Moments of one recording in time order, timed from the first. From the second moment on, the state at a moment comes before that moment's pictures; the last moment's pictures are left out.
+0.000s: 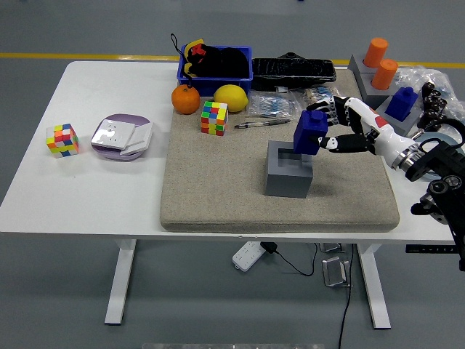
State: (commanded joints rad) left arm -0.13 0.19 -0.41 -0.24 0.31 -0.11 0.12; right arm 0.53 -0.17 1.23 1.00 -1.47 0.28 0.23
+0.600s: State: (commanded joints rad) left arm -0.13 0.19 -0.40 -0.24 0.31 -0.11 0.12; right arm 0.55 -0.16 1.17 0.95 -1.45 0.27 0.24
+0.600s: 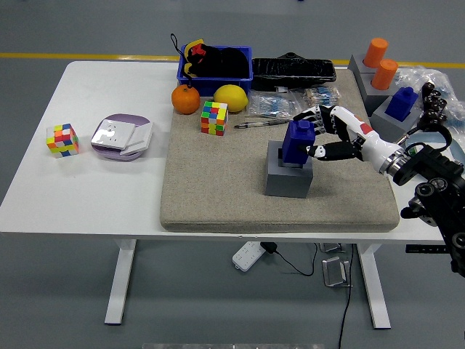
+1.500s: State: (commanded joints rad) left arm -0.13 0.19 -0.39 -0.24 0.31 -0.11 0.12; right arm 0.56 -0.14 1.14 0.91 -1.45 0.26 0.25
